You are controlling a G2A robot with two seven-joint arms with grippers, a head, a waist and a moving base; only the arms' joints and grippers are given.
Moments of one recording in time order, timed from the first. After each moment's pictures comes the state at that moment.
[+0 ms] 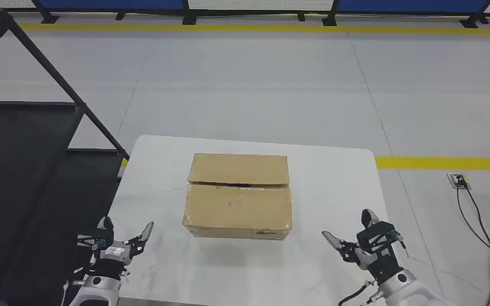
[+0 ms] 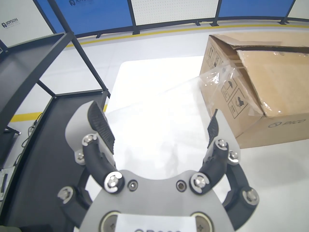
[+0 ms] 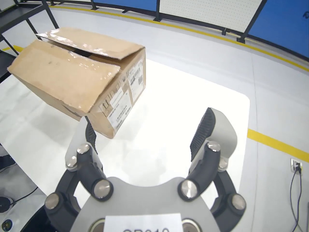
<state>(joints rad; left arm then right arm) 1.69 -1.15 -1.69 -1.86 1.25 -0.04 0.07 -1.68 -1.14 1.61 -2.16 -1.28 -0.22 0.24</state>
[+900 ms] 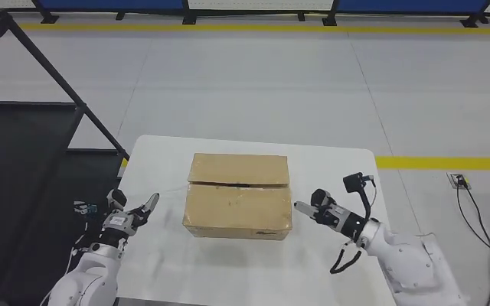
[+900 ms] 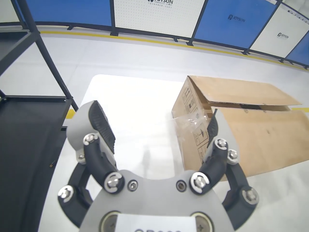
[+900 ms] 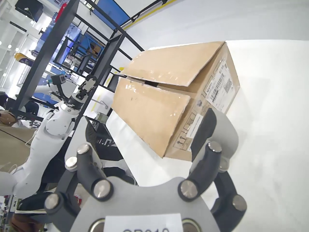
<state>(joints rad) 1.48 -1.16 -1.69 -1.82 0.97 -0.17 -0.09 -1.17 -1.15 1.43 -1.76 -0.33 -0.26 0.71</state>
